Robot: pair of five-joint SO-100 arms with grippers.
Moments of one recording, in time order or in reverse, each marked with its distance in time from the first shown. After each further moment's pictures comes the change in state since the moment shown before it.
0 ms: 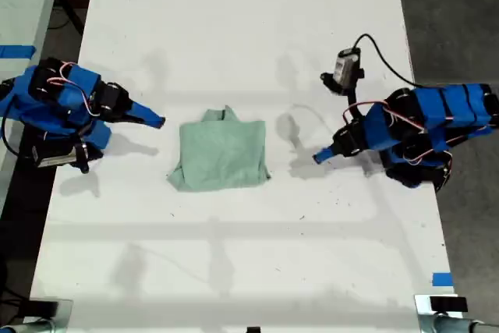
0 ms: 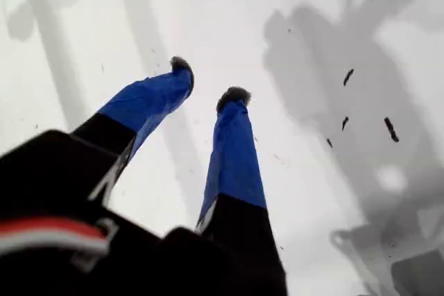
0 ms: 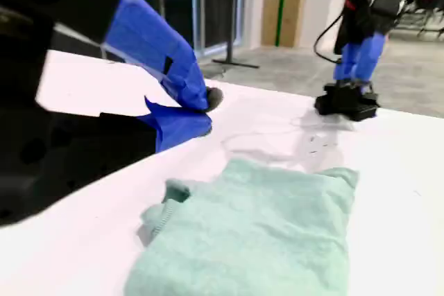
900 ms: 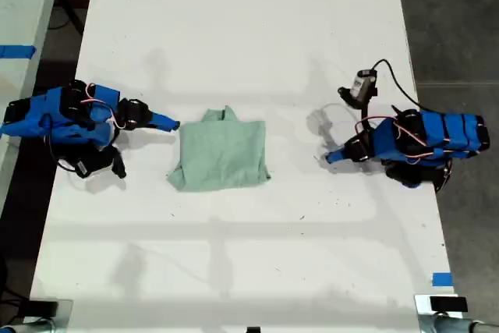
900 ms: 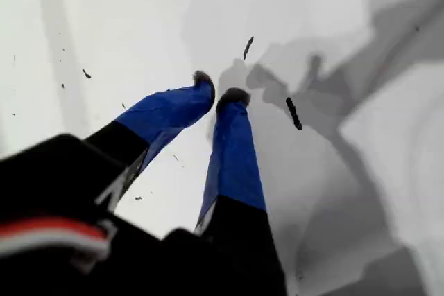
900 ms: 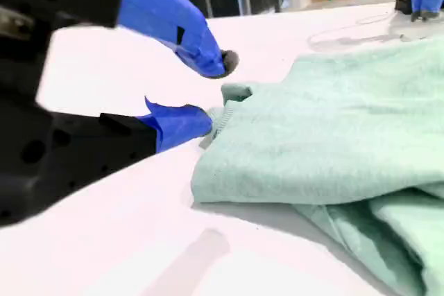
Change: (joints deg) arm 0 -12.4 20.5 32.9 2.0 9.8; arm 1 6.9 50.7 48.1 -1.1 -7.0
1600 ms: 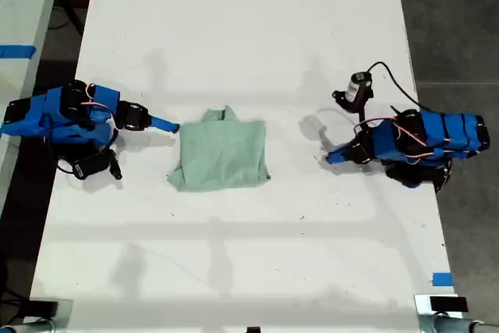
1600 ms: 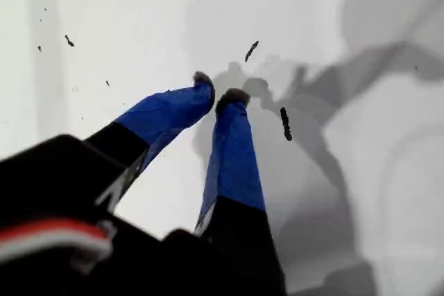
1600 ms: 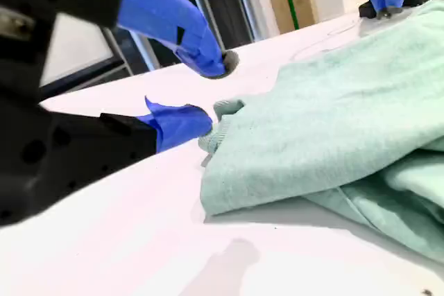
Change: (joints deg) arm 0 0.5 0.0 0.0 0.0 10.6; arm 1 -0.1 0.0 0.0 0.0 -11.5
